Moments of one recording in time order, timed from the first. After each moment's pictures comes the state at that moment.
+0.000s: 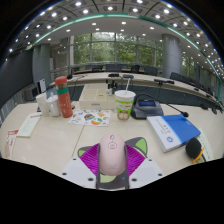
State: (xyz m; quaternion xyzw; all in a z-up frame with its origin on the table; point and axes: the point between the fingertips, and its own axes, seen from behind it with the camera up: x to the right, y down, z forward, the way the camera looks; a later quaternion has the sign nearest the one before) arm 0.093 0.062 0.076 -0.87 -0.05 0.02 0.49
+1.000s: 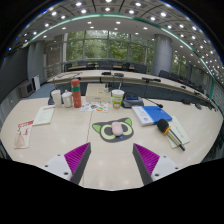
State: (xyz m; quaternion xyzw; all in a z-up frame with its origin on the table) arm 0.083 -0.178 0.176 -0.89 -0.02 -0.03 0.46
